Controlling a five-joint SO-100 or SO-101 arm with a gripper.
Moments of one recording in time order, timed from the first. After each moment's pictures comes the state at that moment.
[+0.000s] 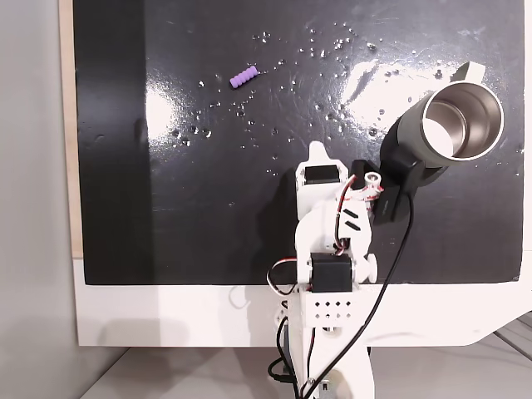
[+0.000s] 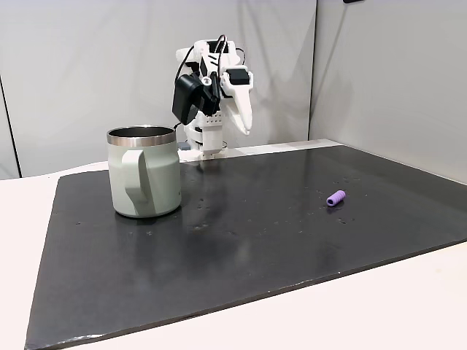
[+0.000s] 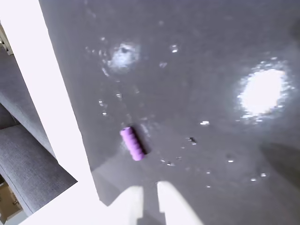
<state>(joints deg) -0.4 147.7 141.8 43.7 -2.0</state>
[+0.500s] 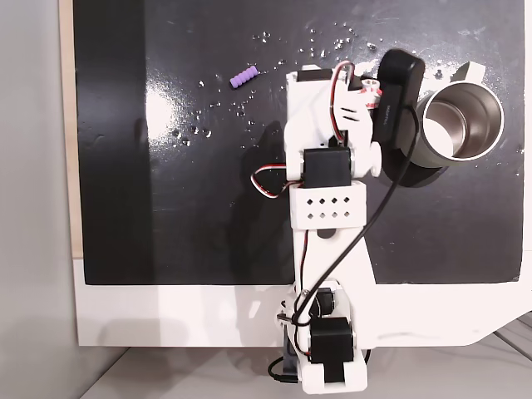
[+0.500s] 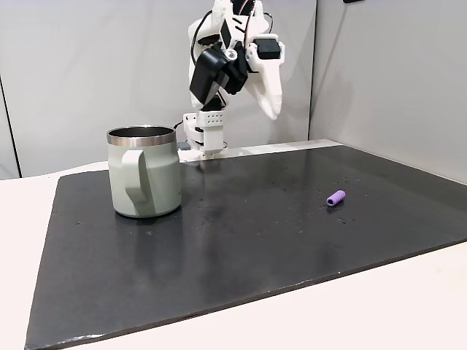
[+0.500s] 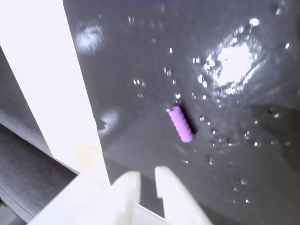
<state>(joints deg) -4.5 103.2 89.5 60.3 1.0</state>
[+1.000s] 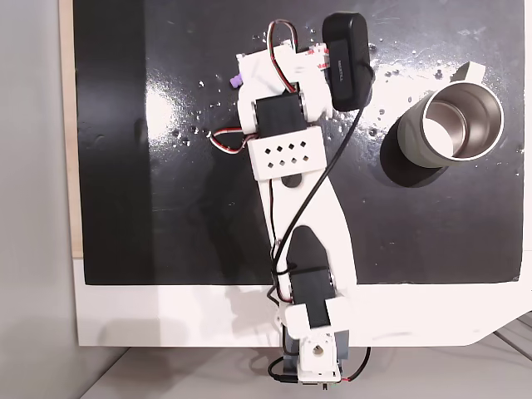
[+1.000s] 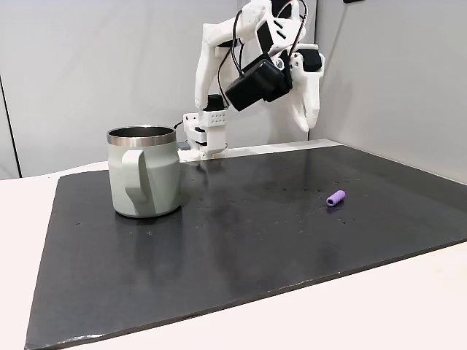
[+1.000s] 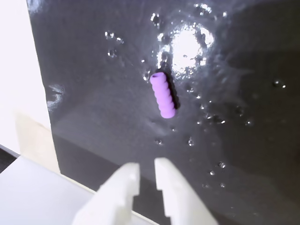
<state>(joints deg) -10.5 81.5 63.8 72.8 -3.7</state>
